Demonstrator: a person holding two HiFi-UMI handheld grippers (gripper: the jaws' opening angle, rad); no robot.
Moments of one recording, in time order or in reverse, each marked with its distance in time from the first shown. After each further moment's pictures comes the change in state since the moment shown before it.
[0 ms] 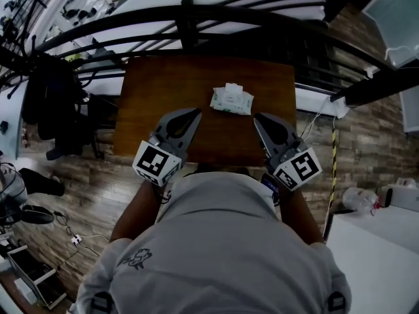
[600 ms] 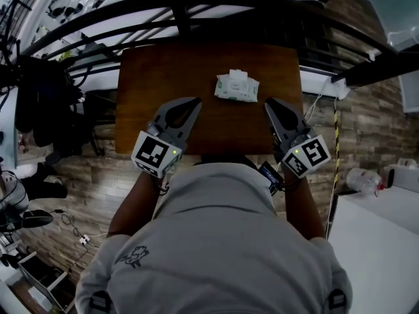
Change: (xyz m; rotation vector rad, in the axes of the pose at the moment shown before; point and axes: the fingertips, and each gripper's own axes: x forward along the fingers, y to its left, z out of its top) left arm -0.005 0.036 -0.027 0.016 0.046 -0.074; right arm 0.022 -0.022 -0.030 0.082 0.034 -0.132
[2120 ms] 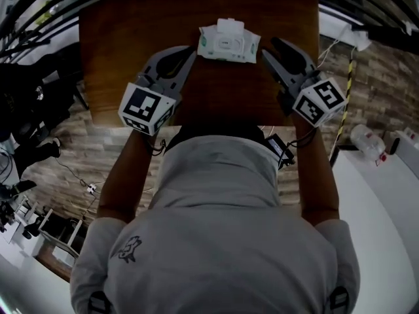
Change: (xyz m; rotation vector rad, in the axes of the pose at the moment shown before) left arm 0.153 0.057 -0.132 -0.183 0.253 -0.027; right arm 0.079 -0.162 -0.124 0.286 0.242 0.069
